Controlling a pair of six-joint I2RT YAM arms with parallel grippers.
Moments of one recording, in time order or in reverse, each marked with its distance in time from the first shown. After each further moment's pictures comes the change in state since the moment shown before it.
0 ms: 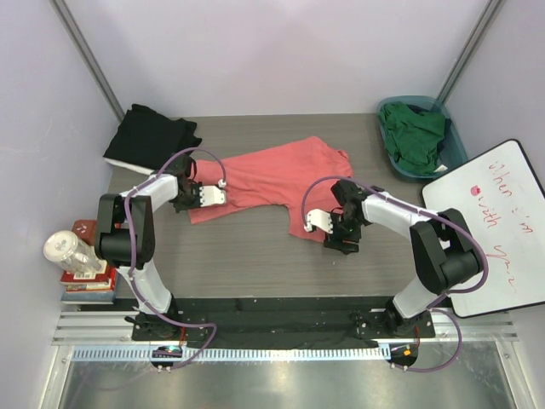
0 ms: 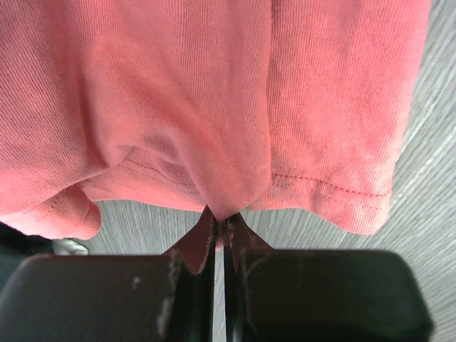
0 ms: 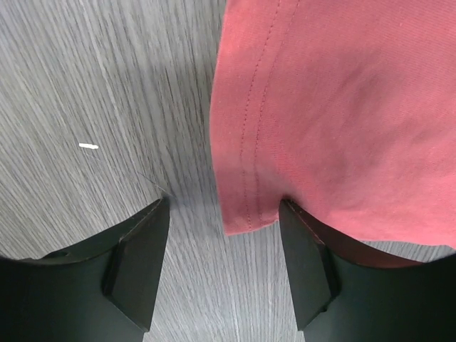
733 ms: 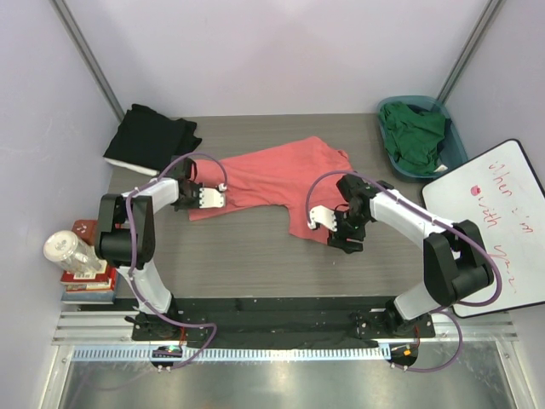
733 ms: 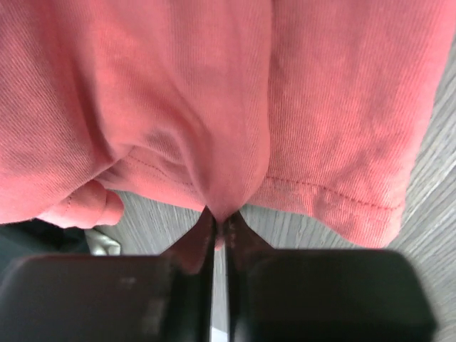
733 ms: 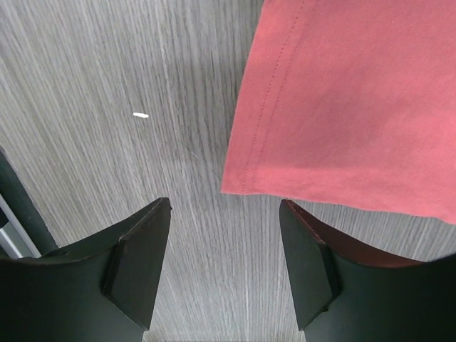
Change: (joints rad) left arm 0.000 -0.003 -0.056 0.123 -0.051 0.095; right arm -0.008 -0.095 0.057 -0.156 -0.064 -0.031
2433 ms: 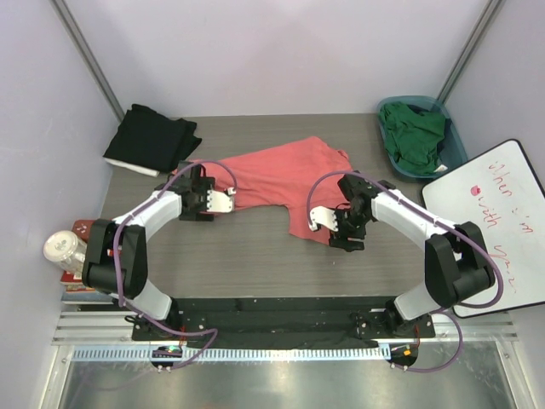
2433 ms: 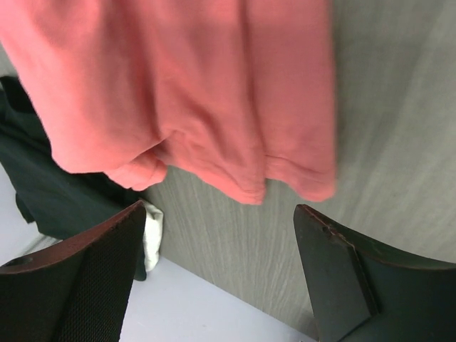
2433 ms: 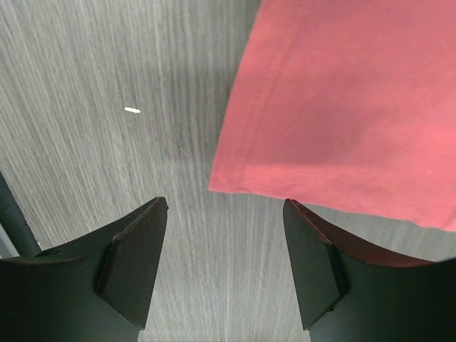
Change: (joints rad) left arm -0.135 -0.256 -0.139 0.025 -0.064 -0.035; right arm -0.011 -0.019 0.012 0.001 -0.009 -0.079
